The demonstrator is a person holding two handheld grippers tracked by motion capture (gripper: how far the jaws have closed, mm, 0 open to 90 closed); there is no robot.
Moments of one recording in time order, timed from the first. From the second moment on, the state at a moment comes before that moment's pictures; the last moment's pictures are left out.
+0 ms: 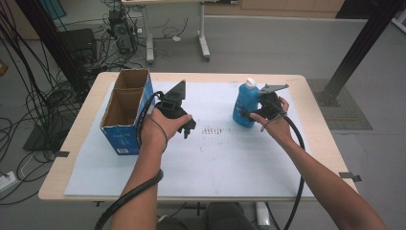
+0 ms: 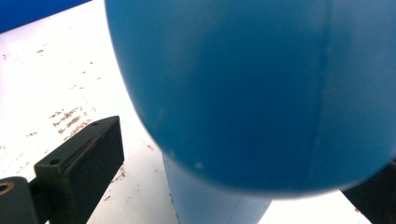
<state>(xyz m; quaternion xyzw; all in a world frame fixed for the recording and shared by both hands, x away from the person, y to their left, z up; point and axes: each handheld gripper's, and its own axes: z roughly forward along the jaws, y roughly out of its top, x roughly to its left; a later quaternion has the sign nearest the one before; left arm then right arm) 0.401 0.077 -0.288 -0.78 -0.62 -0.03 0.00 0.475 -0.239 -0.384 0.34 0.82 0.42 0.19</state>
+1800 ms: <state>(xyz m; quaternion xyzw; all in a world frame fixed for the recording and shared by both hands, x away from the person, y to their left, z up) 0.401 0.074 -0.285 -0.78 -0.62 -0.03 0.00 0.475 -0.237 -0.383 0.34 0.82 0.43 0.19</state>
